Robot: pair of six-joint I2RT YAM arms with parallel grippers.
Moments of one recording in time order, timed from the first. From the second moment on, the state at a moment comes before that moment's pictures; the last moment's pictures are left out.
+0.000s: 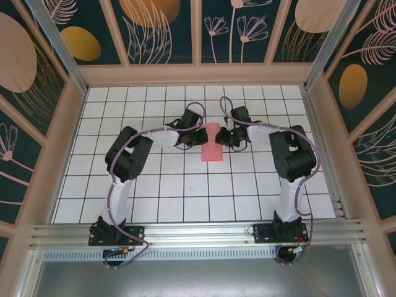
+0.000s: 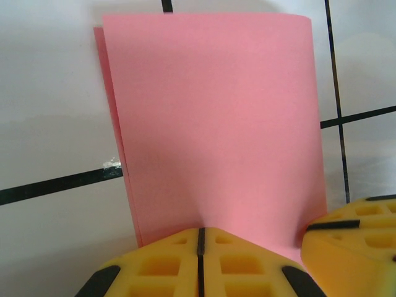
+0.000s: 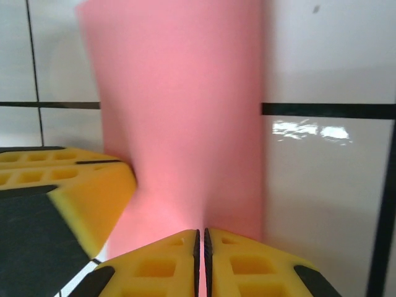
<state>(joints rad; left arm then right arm) -0.60 2.19 1.41 -0.14 0.24 -0.65 0.36 1.97 1.17 -0.25 -0.45 0.49</state>
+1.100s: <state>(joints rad) -0.61 2.19 1.40 -0.12 0.23 -0.63 0.31 2.08 1.31 -0.26 -0.51 0.47</state>
